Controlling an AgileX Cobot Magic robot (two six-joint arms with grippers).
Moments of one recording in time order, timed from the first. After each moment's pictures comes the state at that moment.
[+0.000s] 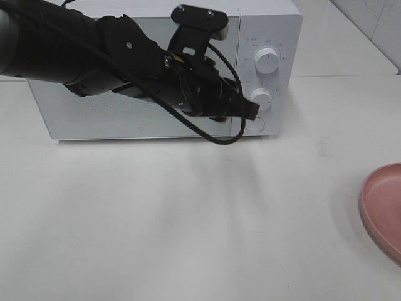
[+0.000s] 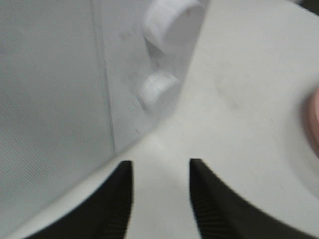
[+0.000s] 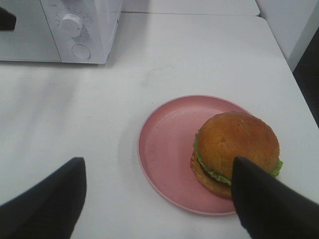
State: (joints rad) left arm -0.78 1.93 -1.26 -0.63 0.09 0.54; right arm 0.03 0.00 -0.51 -0.01 1.05 0.05
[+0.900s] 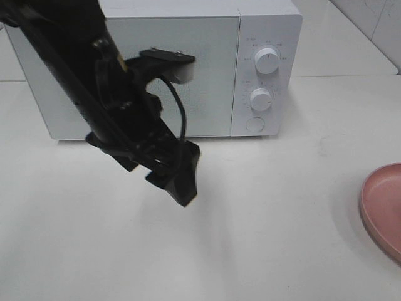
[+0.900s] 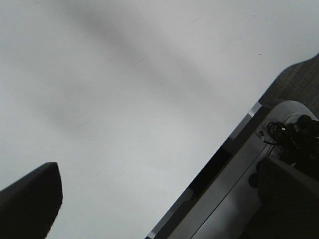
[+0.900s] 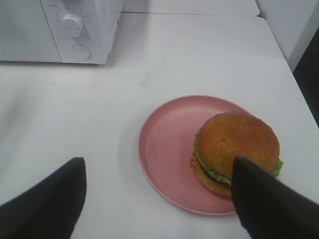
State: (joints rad) left arm -0.73 1.75 -1.27 -0.30 0.98 0.21; right arm 0.03 0.00 -0.51 -0.01 1.05 0.05
